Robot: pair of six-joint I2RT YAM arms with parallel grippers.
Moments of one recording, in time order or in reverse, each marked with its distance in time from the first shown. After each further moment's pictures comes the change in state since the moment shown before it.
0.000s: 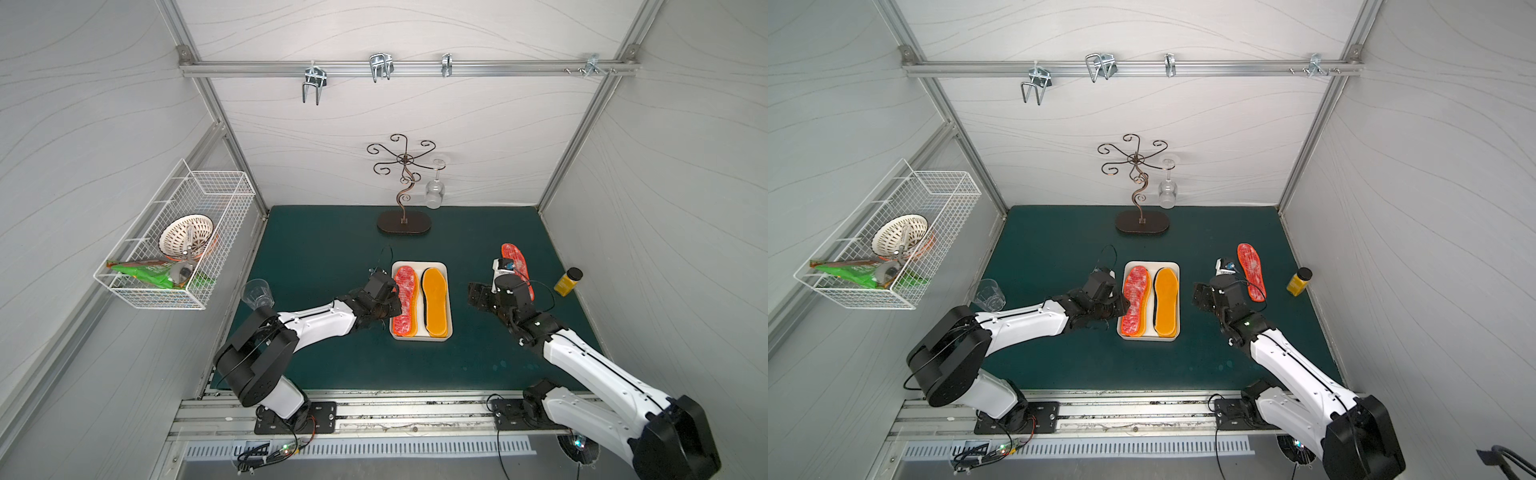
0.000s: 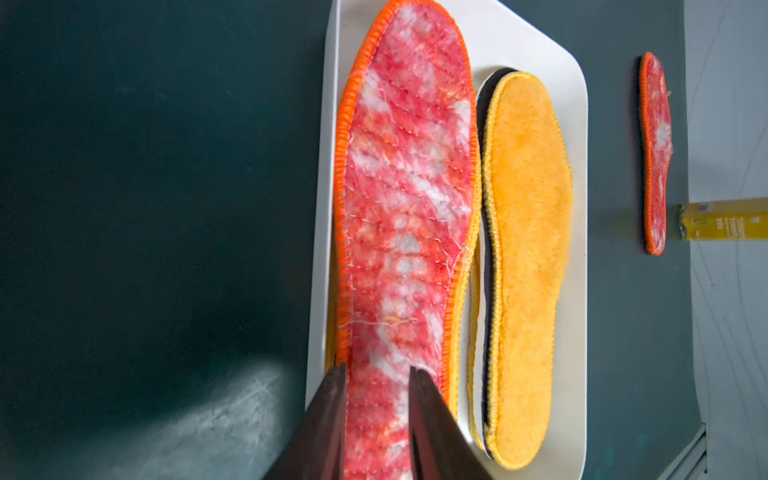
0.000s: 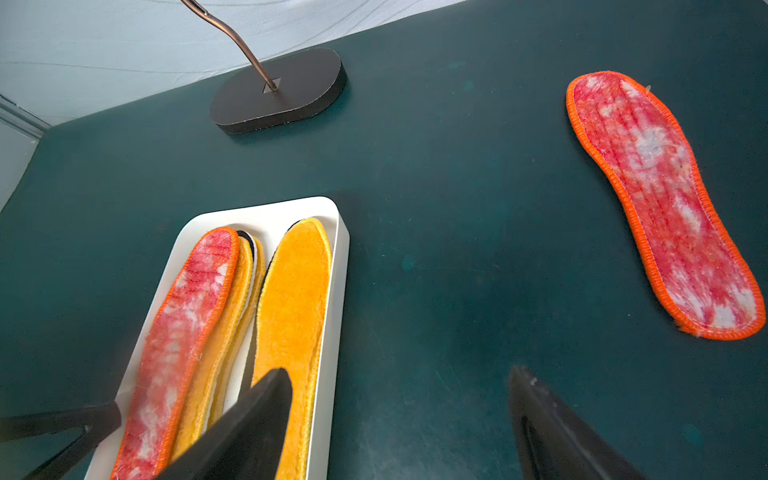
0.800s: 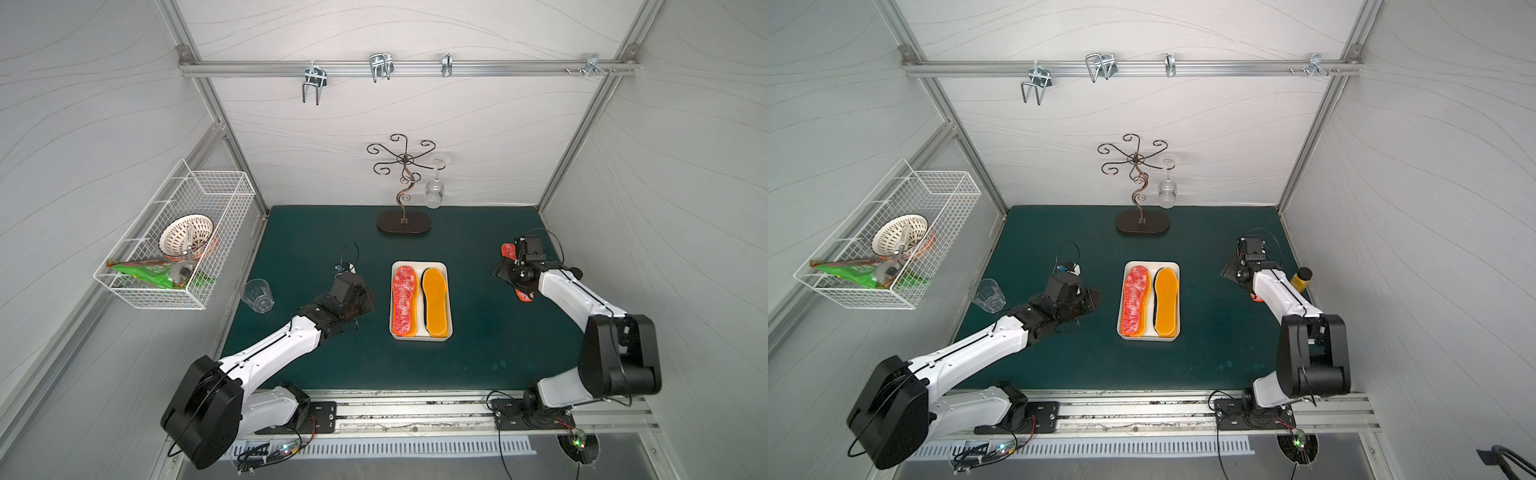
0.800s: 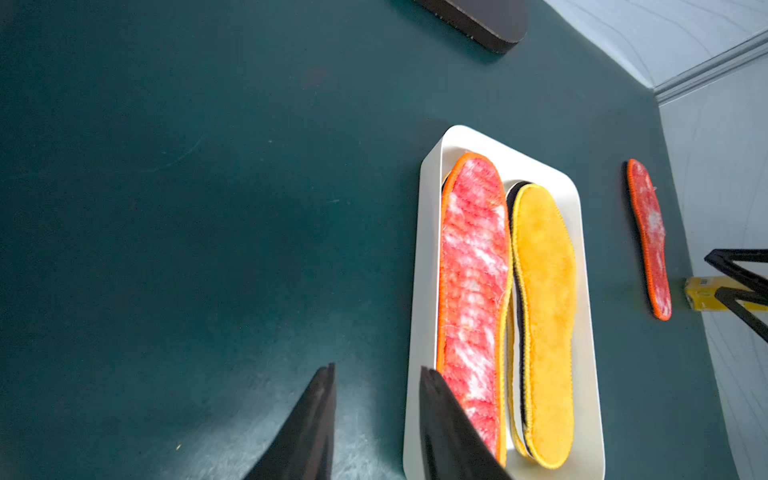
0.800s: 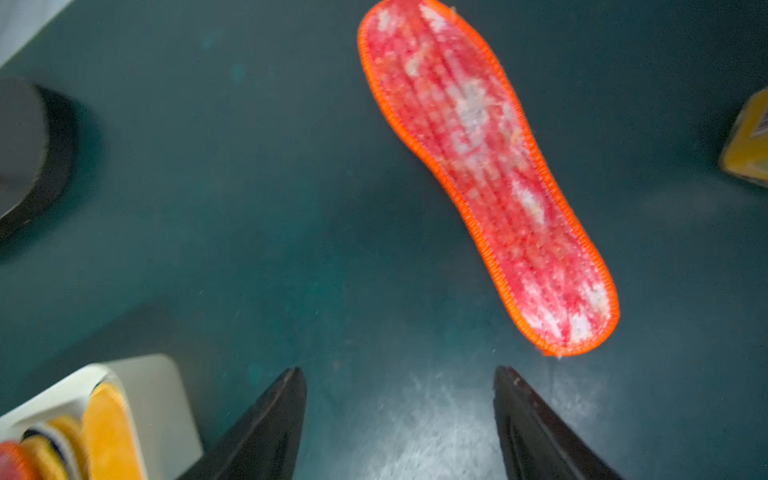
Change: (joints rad) left arm 0.137 -0.352 -0.130 -0.130 -0.086 0.105; right arm -0.447 0.550 0.434 -0.284 -0.143 0.071
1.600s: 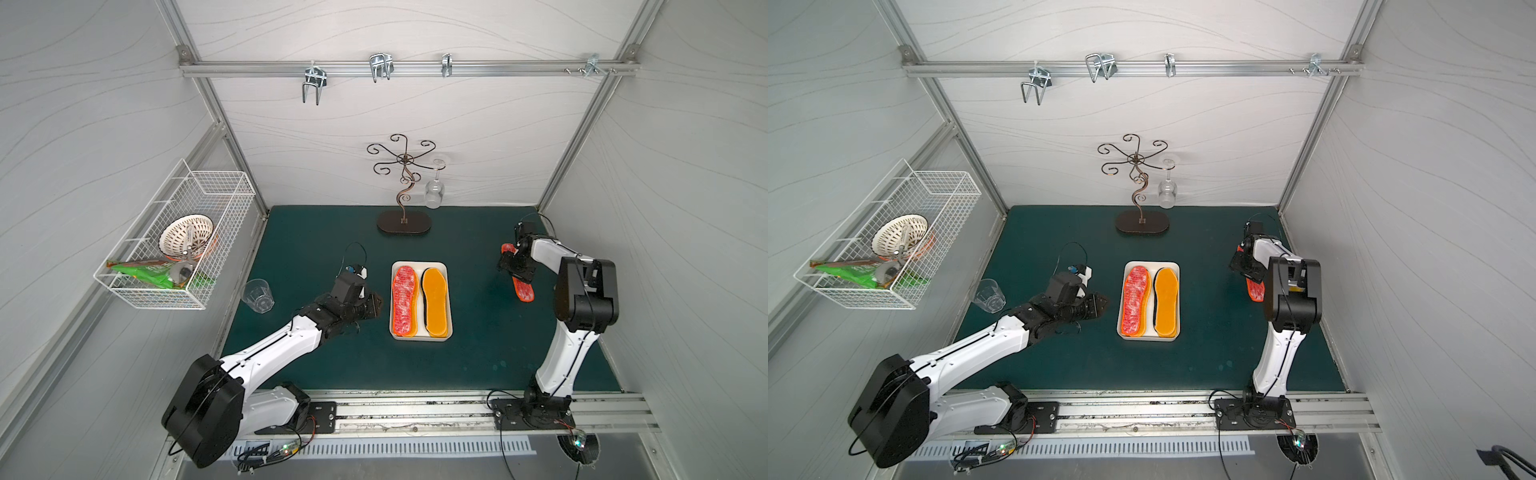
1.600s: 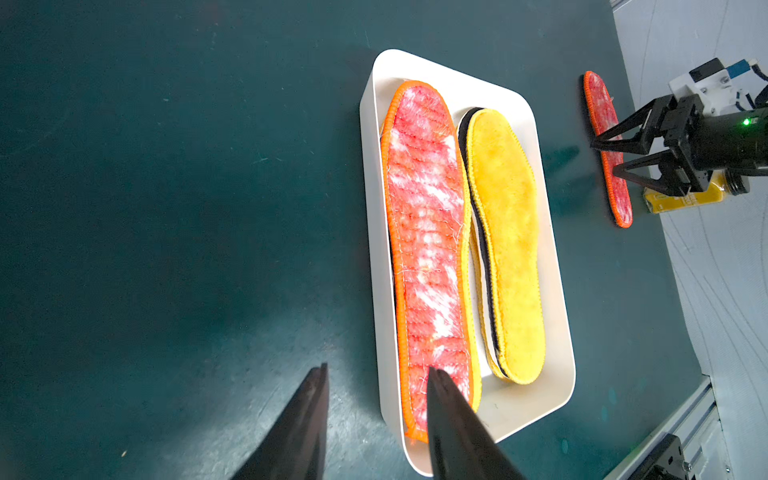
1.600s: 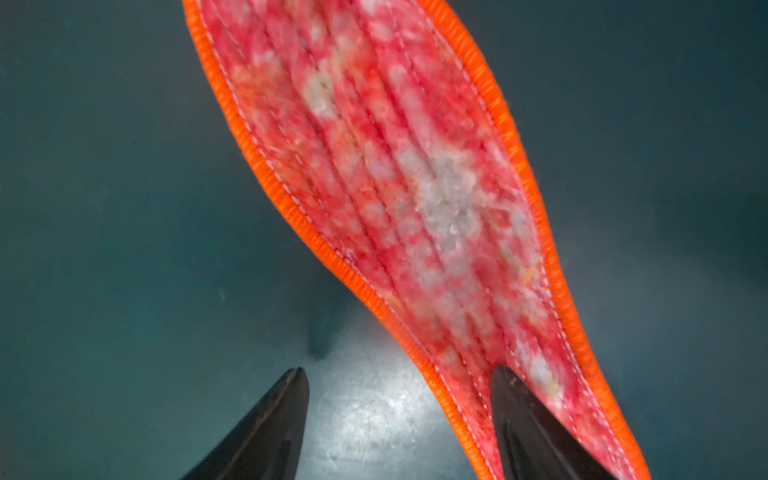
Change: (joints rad) left arm 0.000 0.009 0.001 0.009 0.165 0.112; right arm -0.108 0.459 0.372 -0.167 -0.056 -0.112
